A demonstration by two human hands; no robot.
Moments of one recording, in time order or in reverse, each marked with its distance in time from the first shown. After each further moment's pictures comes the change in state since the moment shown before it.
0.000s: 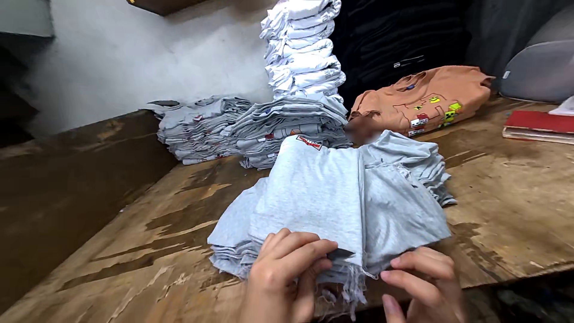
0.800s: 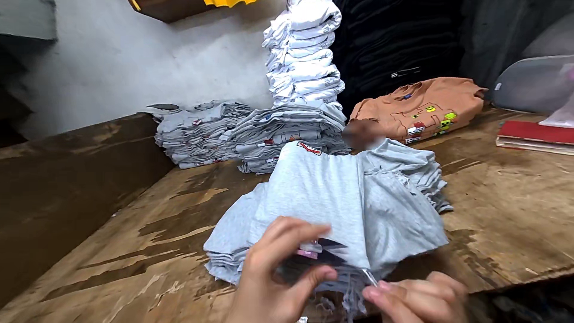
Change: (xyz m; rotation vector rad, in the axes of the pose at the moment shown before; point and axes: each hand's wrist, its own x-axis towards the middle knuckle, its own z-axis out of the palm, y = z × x) left_hand 0.015 -0.021 -0.005 -0.267 0.011 0.028; right_hand 0.008 -0.027 0.003 -0.131 0.077 -0.074
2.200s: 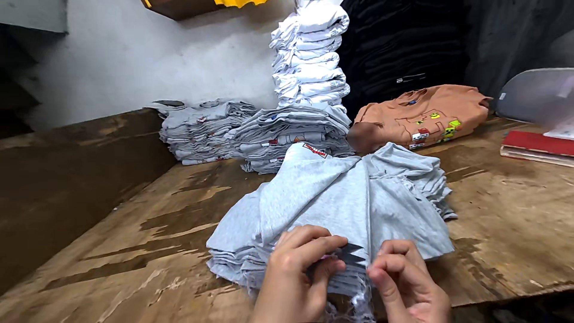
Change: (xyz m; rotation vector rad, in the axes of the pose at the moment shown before) left_hand -0.003 0.009 0.021 0.171 -0.009 -0.070; right_hand 0.021 -0.009 0.020 0.577 -0.044 0.593
